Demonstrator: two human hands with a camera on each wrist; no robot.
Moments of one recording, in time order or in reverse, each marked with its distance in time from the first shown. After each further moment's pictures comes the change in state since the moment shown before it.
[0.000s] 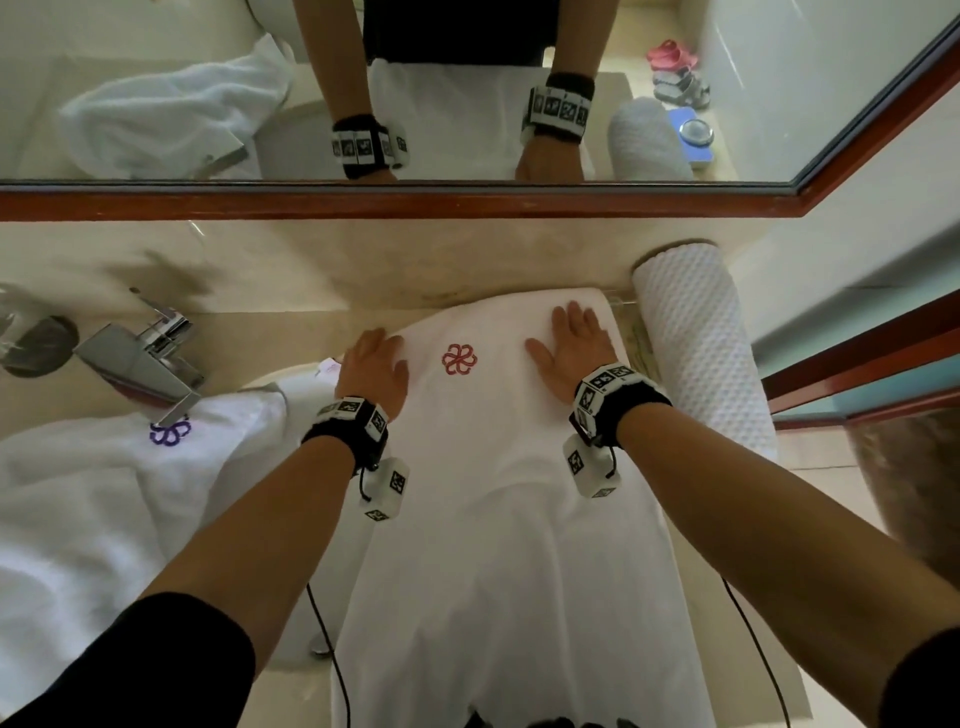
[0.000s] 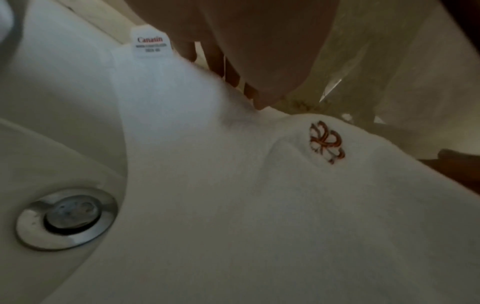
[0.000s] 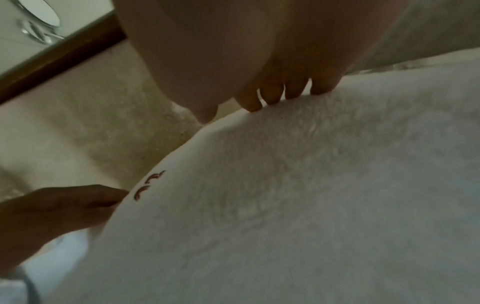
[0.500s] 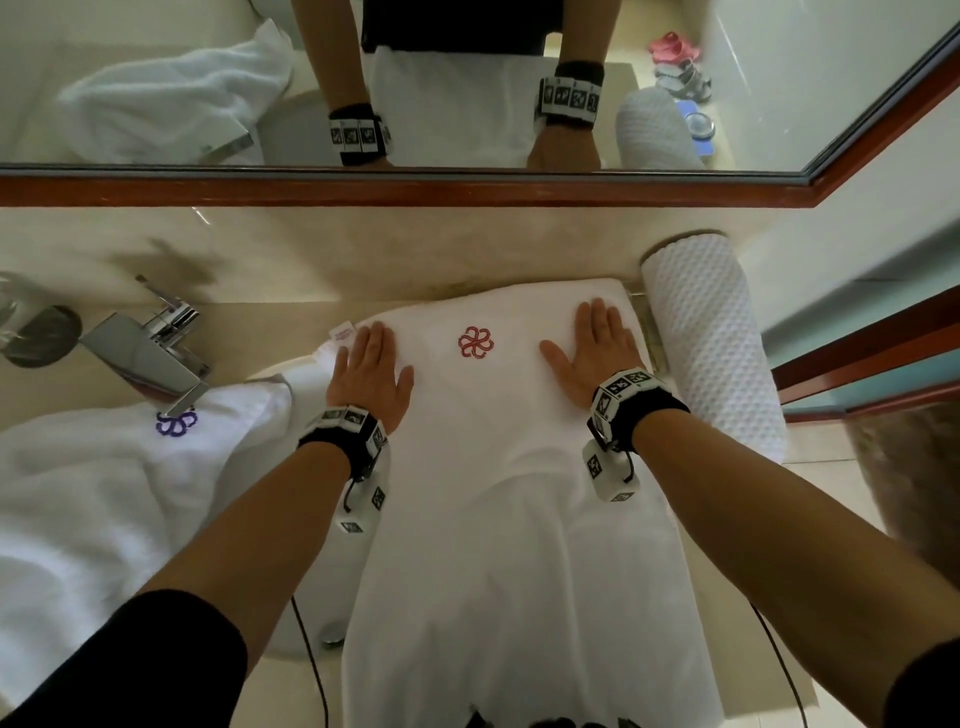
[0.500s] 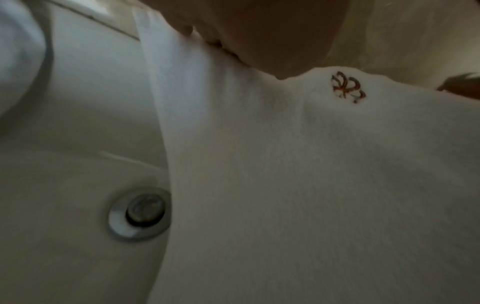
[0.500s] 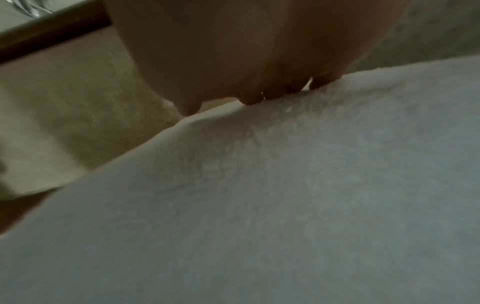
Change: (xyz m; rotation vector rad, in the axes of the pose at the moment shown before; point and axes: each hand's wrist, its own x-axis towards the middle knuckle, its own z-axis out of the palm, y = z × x) left_hand -0.022 -0.015 0.003 0.278 -0.127 -0.012; right_hand -0.008 0.016 0.018 -0.030 0.054 0.040
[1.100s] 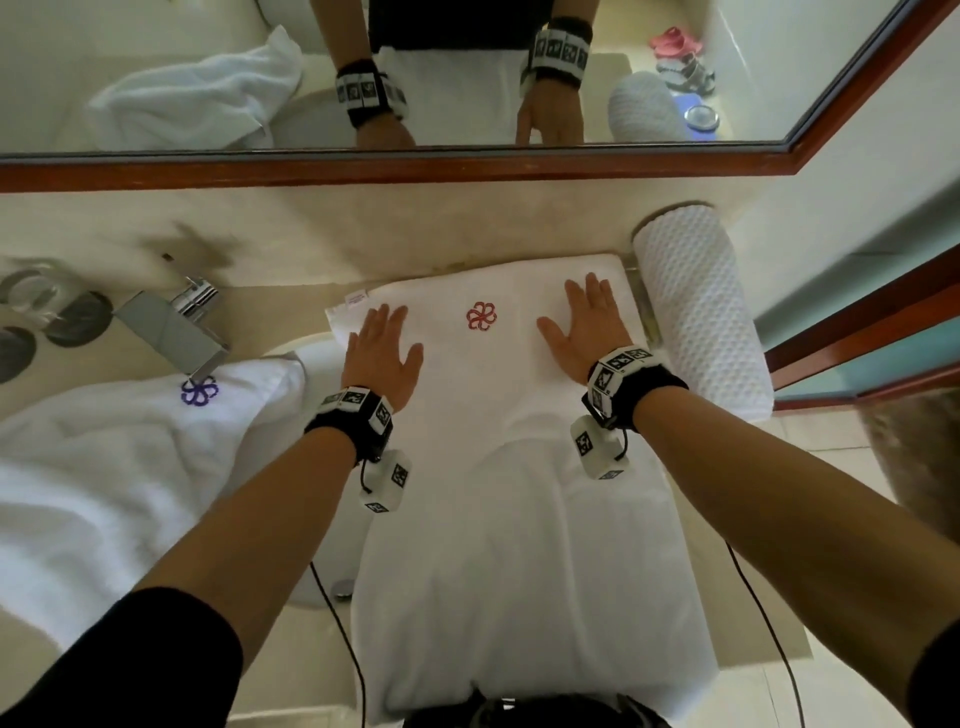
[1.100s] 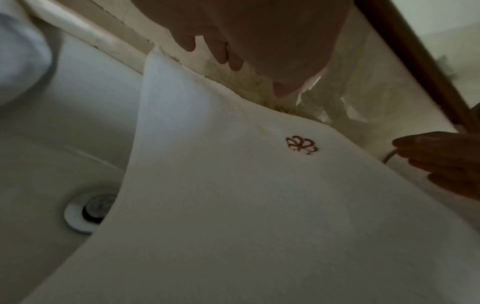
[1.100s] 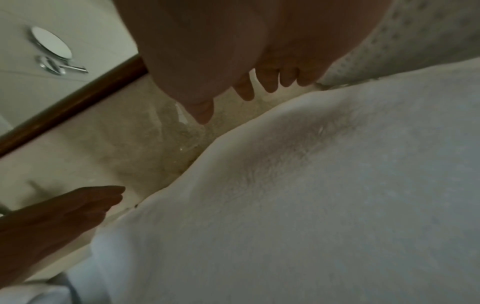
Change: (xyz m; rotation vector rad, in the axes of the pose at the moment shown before) left_hand -0.028 0.016 -0.021 -0.315 0.133 0.005; right_hand -0.033 -0.011 -0.016 0.239 0.139 -0.063
